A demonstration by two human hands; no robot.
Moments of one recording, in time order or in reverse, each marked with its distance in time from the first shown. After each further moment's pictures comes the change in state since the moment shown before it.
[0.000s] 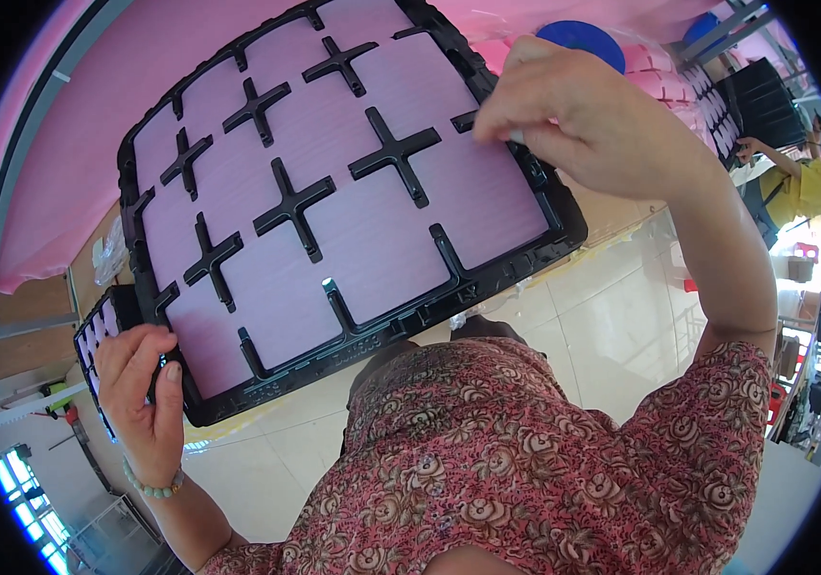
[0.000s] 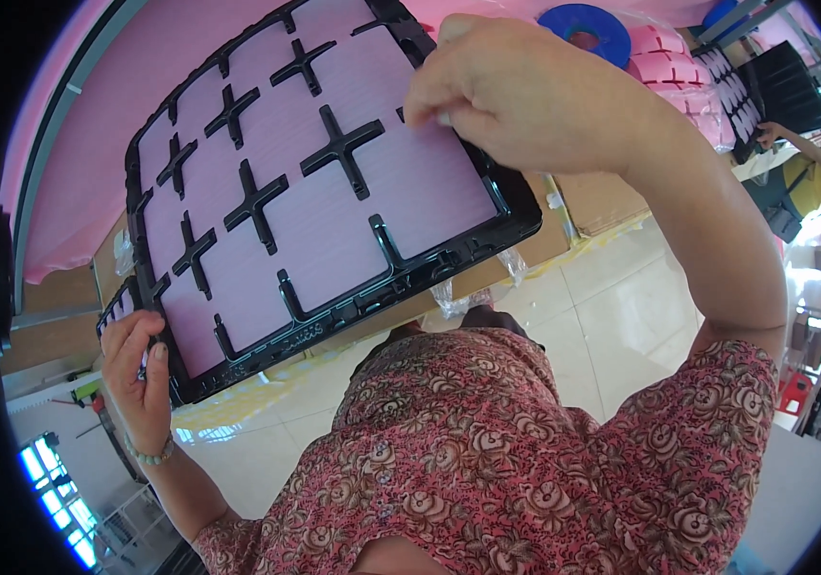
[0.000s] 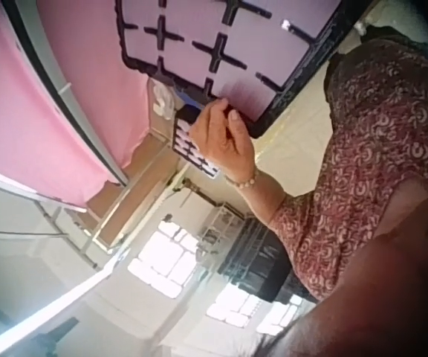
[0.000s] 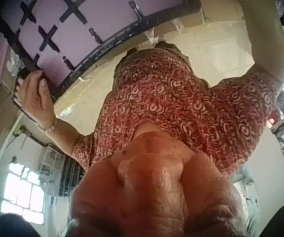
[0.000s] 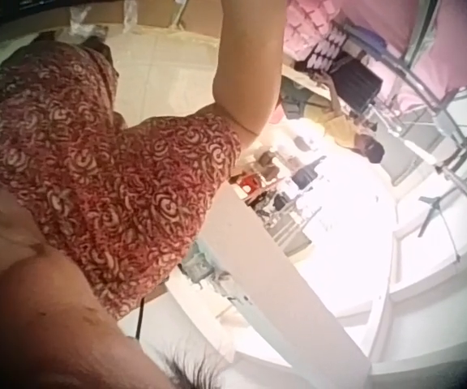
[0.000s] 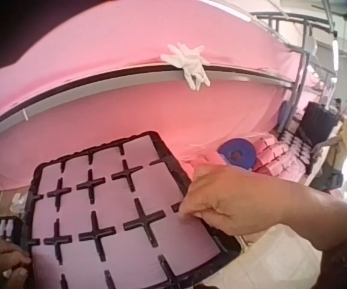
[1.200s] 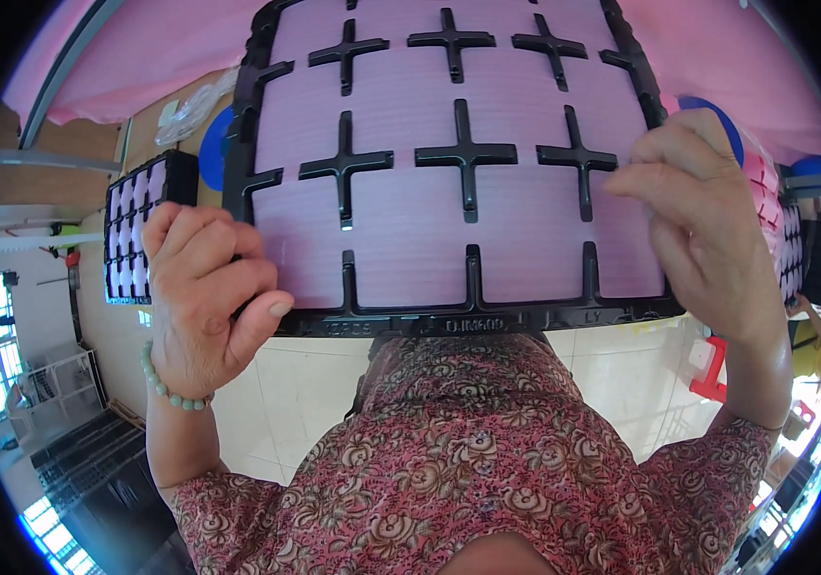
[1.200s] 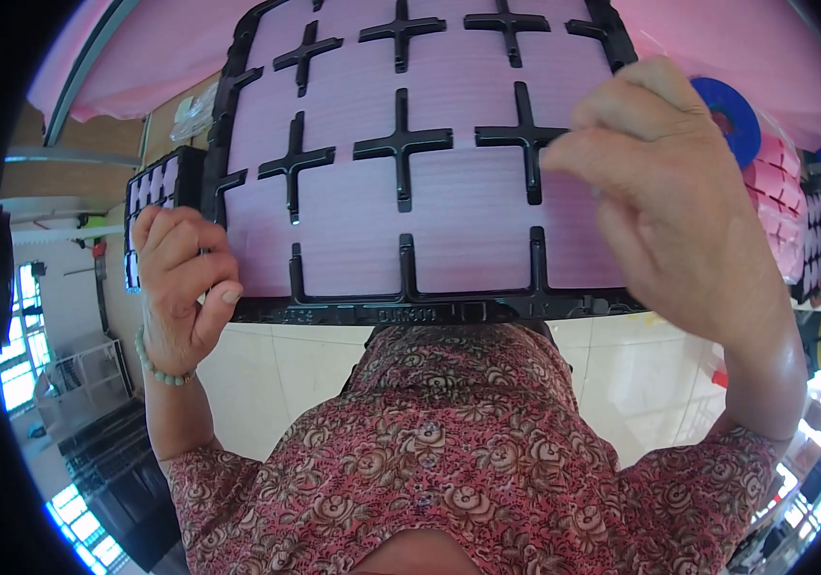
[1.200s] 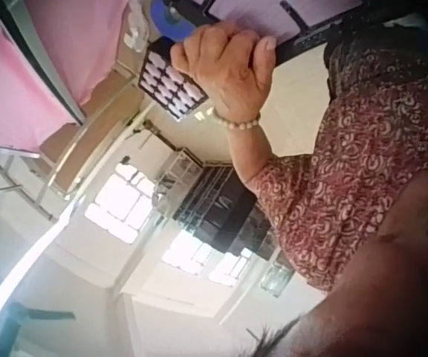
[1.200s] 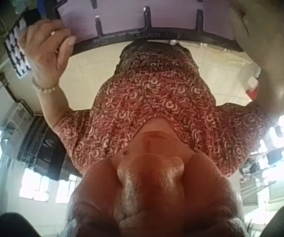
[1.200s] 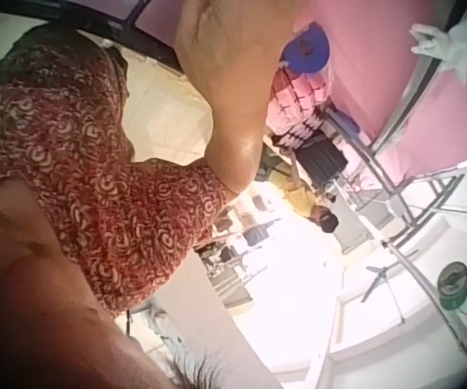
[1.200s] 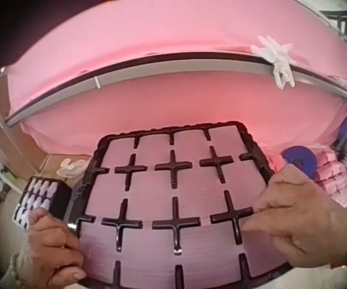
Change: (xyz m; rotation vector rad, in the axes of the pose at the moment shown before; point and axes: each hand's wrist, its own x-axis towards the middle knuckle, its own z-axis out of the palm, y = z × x) left_hand 0.003 0.001 -0.005 0.185 -0.065 0.169; right_hand 0.030 -0.046 0.010 -0.069 0.061 -0.219
